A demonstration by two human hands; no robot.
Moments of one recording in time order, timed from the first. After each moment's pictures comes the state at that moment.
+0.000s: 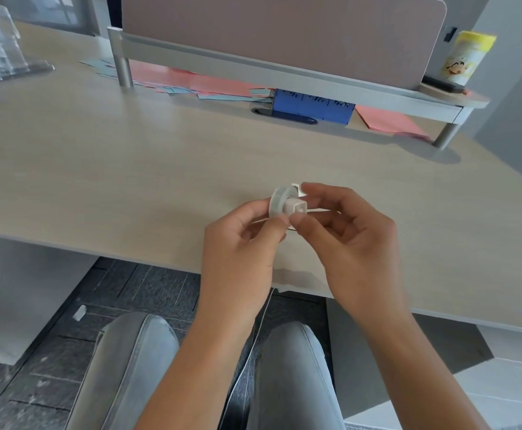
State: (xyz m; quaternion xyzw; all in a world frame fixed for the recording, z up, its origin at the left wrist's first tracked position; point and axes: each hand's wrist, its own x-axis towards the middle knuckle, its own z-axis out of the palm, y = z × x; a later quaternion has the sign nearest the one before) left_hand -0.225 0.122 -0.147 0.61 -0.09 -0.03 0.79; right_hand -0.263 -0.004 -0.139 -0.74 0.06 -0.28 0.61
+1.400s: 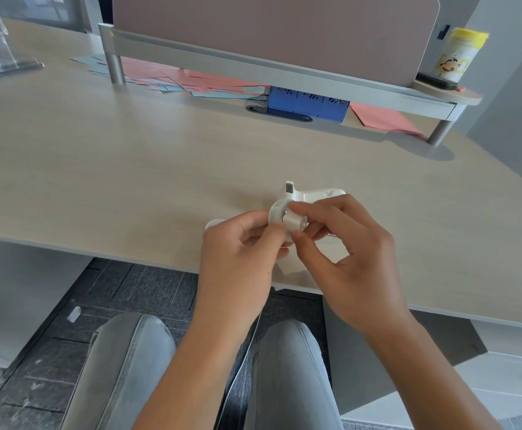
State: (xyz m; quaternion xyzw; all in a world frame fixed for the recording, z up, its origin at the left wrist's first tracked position) left_hand -0.228 0.122 -0.152 0.64 -0.09 -0.05 0.76; right_hand -0.268 -0.026 -0.163 -0.86 -0.08 -0.35 0.36
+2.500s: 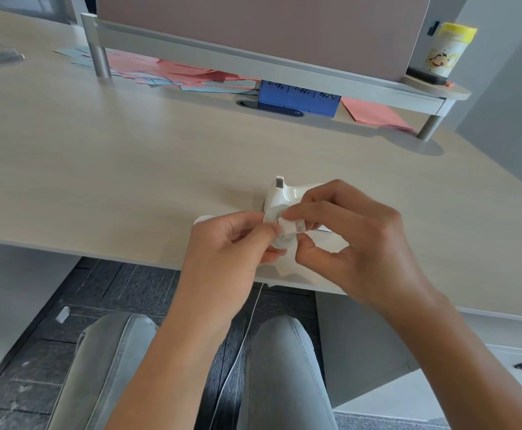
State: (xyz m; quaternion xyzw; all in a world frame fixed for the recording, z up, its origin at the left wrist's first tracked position) left_hand -0.223 0.127 -0.155 0.64 -0.09 -0.11 0.75; right_hand -0.268 -0.048 -0.137 -0.90 -0.18 -0.34 0.20
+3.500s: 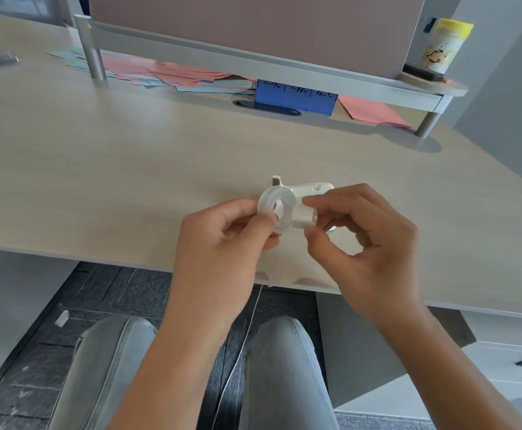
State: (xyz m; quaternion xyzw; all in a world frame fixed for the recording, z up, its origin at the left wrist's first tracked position) left_hand -0.228 0.125 -0.144 0.65 -0.10 -0.04 0.75; right_hand -0.276 -0.046 -0.156 -0.84 -0.09 -0.40 0.36
